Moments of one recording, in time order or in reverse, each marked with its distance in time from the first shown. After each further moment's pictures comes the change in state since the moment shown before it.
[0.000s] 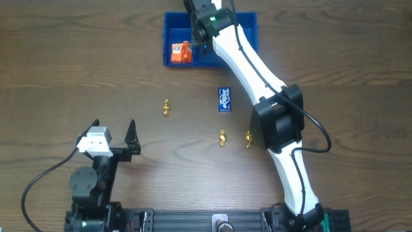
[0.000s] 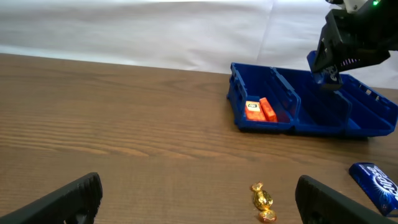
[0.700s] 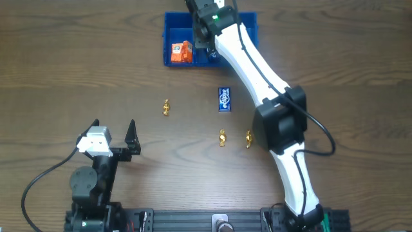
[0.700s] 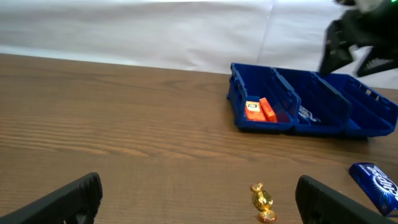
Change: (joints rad) left arm 0.000 0.000 0.000 0.000 0.000 0.000; right arm -0.005 -0.048 -0.017 -0.136 -0.010 -0.011
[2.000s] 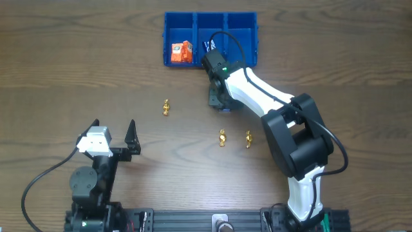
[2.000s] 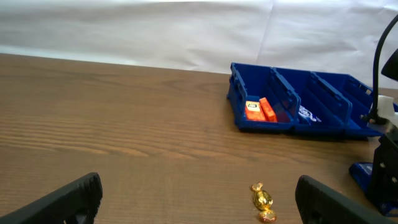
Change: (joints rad) left arm 0.000 0.000 0.000 0.000 0.000 0.000; right arm 0.029 -0.269 -0.864 0.287 -0.203 0.138
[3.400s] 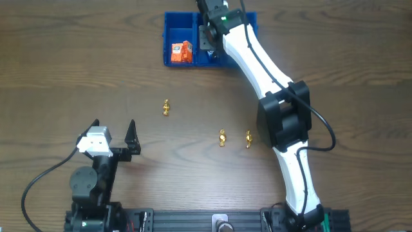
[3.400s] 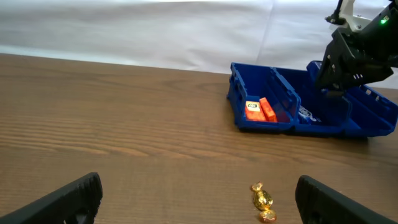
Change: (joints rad) left arm 0.000 0.000 0.000 0.000 0.000 0.000; right arm -0.079 0.293 0.774 -0.133 0.059 -0.188
